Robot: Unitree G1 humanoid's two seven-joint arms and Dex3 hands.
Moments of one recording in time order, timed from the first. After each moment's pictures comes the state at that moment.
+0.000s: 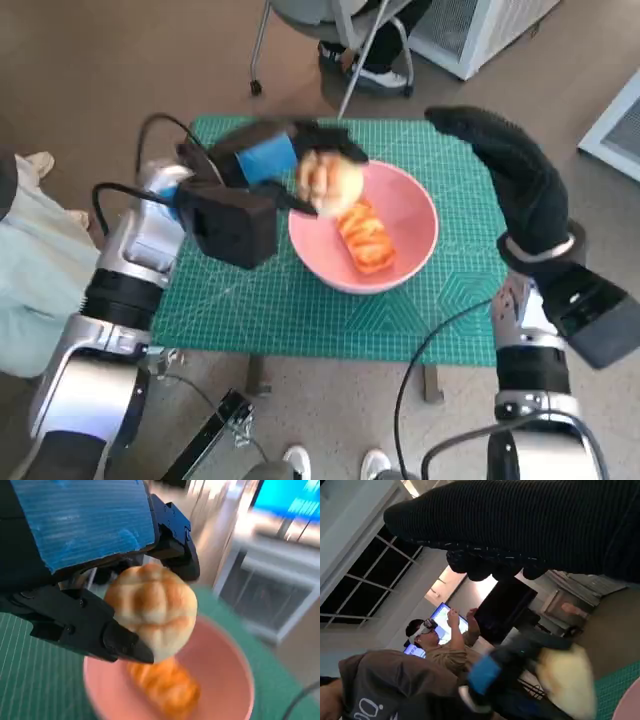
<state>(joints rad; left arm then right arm) -1.02 0.43 -0.30 0.71 0.32 -0.39 -0.59 -0.78 -0.20 -0.16 0.70 0.35 -0.93 0.69</state>
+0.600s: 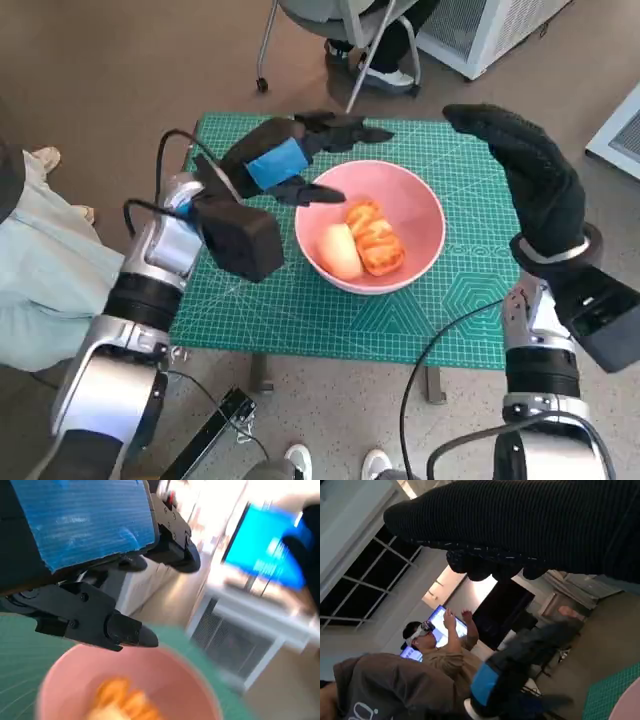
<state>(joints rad) -1.01 0.32 -0.18 0.85 0.25 -0.67 -0.28 -0.78 -0.22 -0.19 0.70 0.35 -0.94 0.65</state>
